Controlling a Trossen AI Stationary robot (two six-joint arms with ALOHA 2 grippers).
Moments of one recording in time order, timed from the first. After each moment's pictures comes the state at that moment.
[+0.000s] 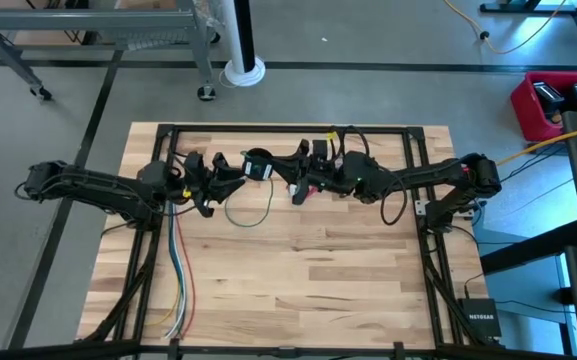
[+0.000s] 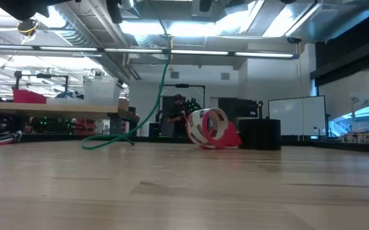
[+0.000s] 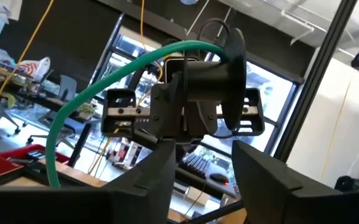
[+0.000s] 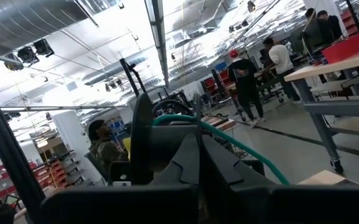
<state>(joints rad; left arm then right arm) 0.01 0.98 0.48 0.88 -0.08 -0.42 -0.01 1.60 1.13 0.81 0.14 0.41</state>
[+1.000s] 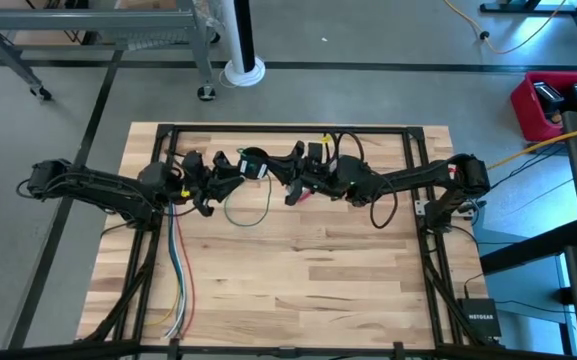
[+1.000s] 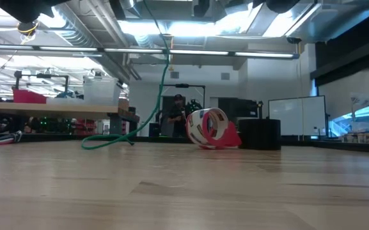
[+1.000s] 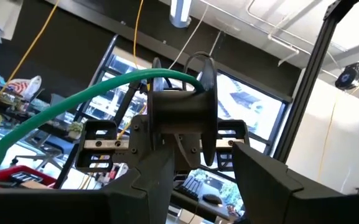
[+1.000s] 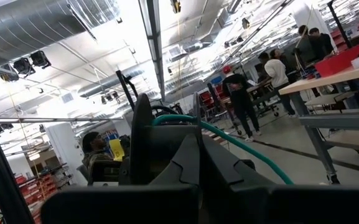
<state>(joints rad) 0.00 1.03 0.48 1.02 -0.09 -0.42 -0.01 1.68 1.13 0.95 0.18 0.39</state>
